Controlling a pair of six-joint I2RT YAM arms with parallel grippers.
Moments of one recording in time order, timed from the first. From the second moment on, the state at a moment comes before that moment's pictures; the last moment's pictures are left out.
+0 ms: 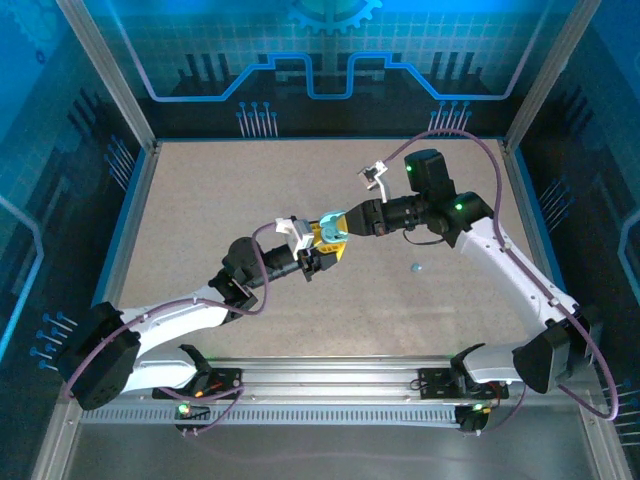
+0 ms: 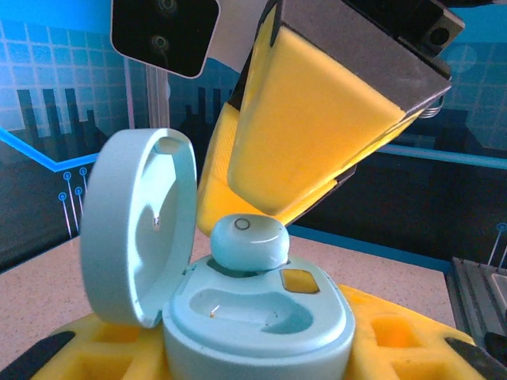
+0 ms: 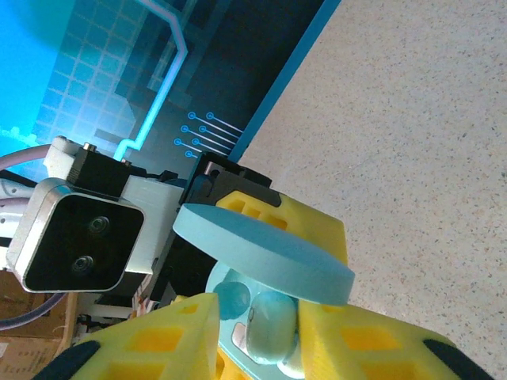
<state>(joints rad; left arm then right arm) -0.72 1.23 0.54 0.84 0.36 -0.09 0.45 1.34 1.31 -0.66 -0.91 0.39</state>
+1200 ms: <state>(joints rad) -0.72 1.23 0.54 0.87 0.36 -0.09 0.45 1.31 1.36 -0.77 -0.84 0.33</state>
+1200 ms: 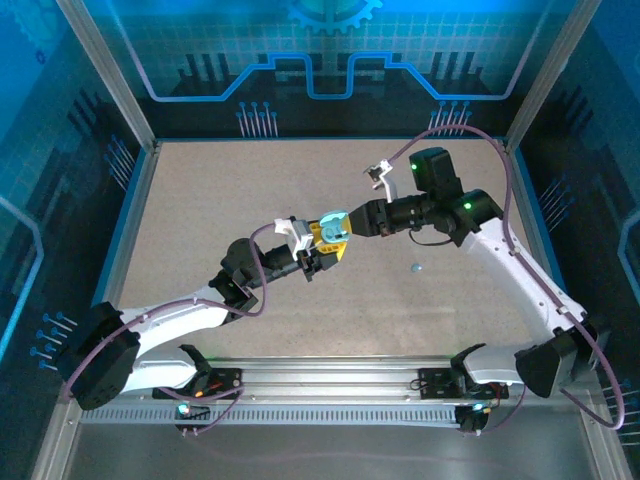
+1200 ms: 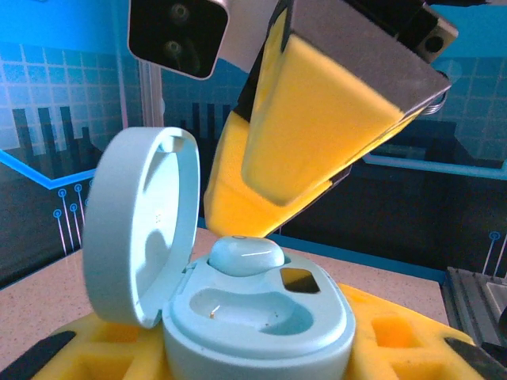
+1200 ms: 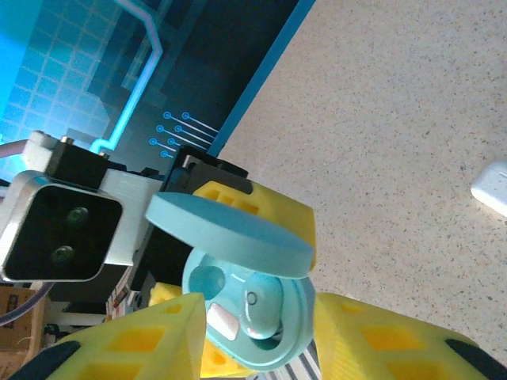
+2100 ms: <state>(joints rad) -0.72 1.14 0.50 0.85 0.35 -0.09 -0.09 1.60 1.08 -0.76 -0.45 0.37</state>
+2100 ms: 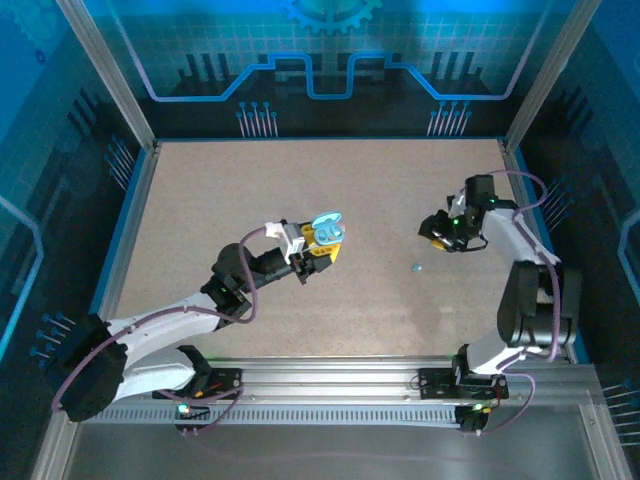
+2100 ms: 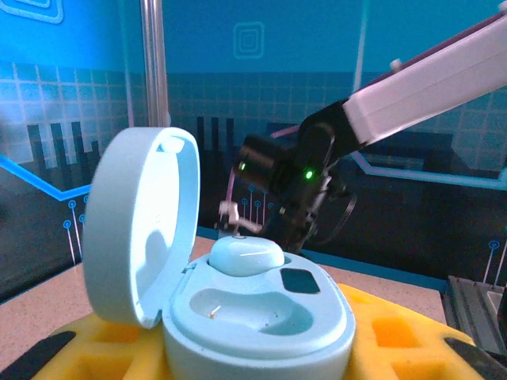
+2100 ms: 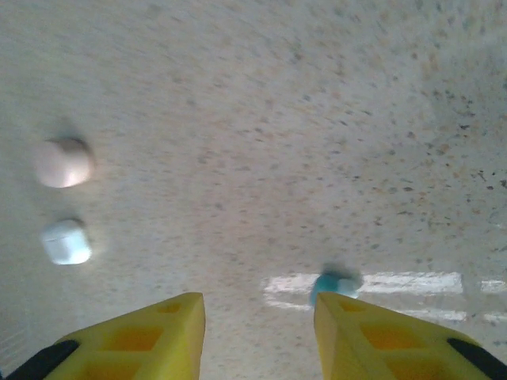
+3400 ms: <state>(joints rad) -0.72 1.13 0.50 0.82 0.35 -0.09 0.05 1.76 1.02 -0.83 -0.42 0.30</state>
